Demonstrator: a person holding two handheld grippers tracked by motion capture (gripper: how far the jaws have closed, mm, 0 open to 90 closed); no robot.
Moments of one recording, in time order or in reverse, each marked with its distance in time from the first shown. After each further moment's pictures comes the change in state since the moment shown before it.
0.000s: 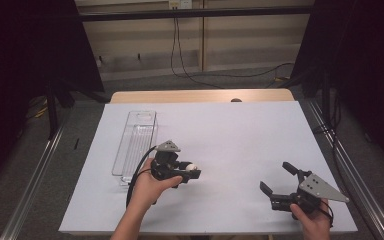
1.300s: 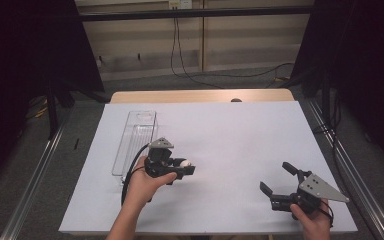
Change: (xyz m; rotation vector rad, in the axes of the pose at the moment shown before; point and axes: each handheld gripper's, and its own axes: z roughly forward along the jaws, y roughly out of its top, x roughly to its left) left arm 0.008 0.002 -0.013 -0.018 0.040 -0.022; right arm 0.000 0.000 0.000 0.000 0.003 0.002
